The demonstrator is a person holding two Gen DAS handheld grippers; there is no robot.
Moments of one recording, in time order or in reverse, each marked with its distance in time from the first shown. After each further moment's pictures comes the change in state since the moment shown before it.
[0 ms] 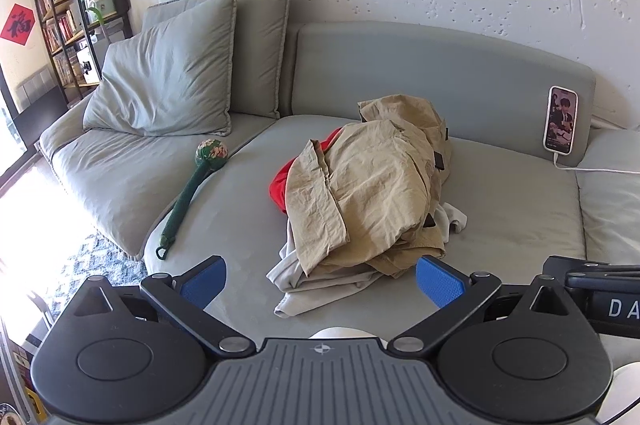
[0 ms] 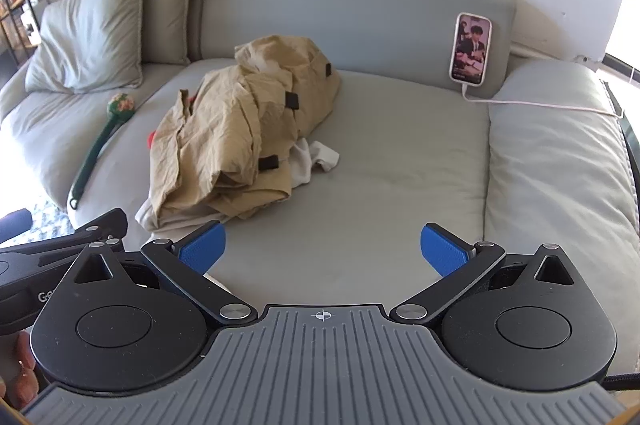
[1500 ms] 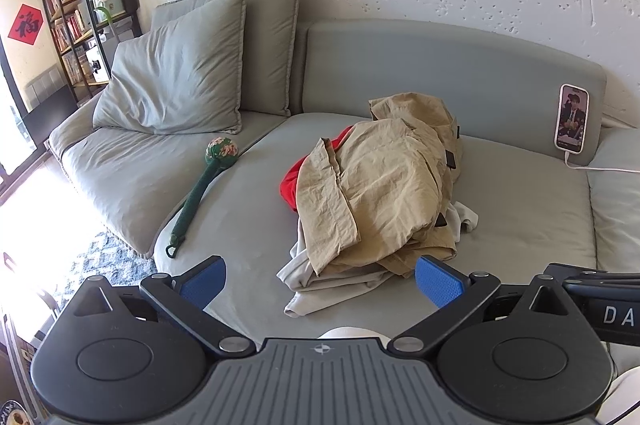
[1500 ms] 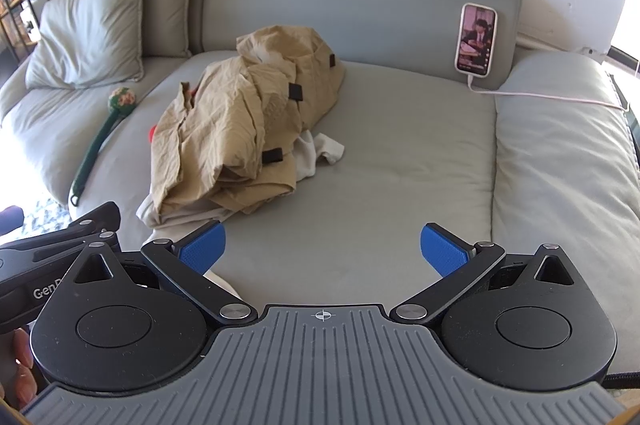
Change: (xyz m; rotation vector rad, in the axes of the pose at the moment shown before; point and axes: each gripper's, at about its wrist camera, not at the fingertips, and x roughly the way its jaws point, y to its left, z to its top) left arm 0.001 0.009 -0.003 0.013 -0.008 0.035; right arm 0.008 0.003 0.002 0.005 0.023 0.006
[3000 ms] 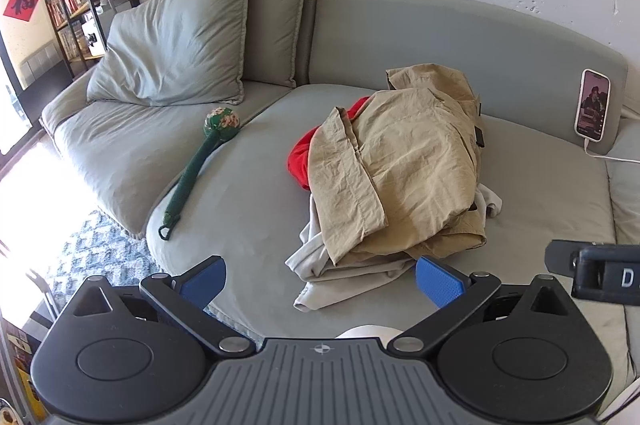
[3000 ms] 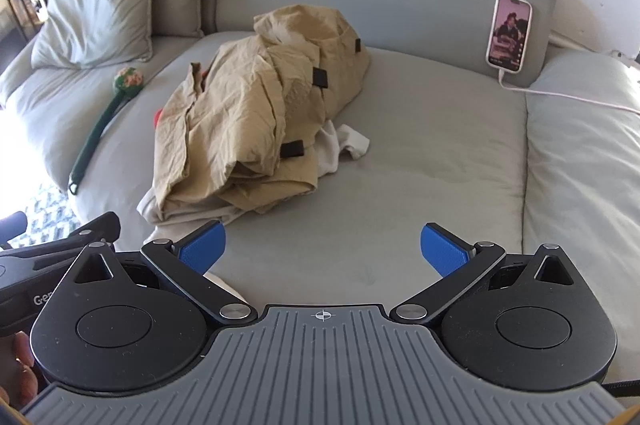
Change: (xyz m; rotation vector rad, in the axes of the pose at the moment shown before) left arm 0.059 0.026 -0.004 -0.039 0.081 -0.029; right arm 0.052 0.022 0.015 -0.027 0.047 0.048
